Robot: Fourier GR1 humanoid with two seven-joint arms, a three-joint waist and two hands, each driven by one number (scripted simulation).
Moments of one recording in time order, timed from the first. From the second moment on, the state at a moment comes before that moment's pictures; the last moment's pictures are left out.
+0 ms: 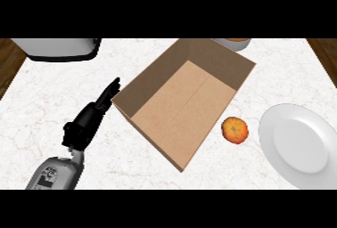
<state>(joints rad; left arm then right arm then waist) -0.20 0.22 -0.20 -1.52 0.00 -0.04 0.06 0.26 -0.89 -0.14 -2.38 0.07 0.22 -0.39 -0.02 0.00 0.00</state>
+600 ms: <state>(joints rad) -0.23 0.19 -0.18 -1.52 -0.03 -0.09 0.08 -0.19 -0.83 -0.01 -2.25 -0.02 0.28 -0.01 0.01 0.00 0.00</state>
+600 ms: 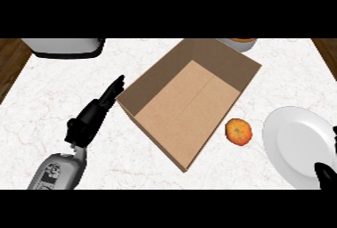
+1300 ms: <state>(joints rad) -0.22 0.16 -0.17 -1.53 -0.06 -0.10 0.10 -0.59 -0.55 0.27 -1.88 0.32 0.23 0.10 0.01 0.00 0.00</state>
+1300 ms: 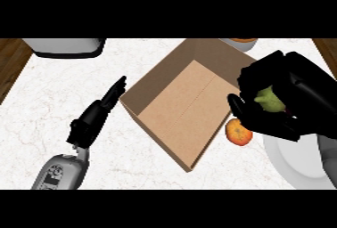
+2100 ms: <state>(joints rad) -0.20 0.14 -0.15 -1.54 -0.08 -0.12 0.08 -0.64 -0.27 0.36 -1.37 0.50 0.22 -0.01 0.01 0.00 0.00</state>
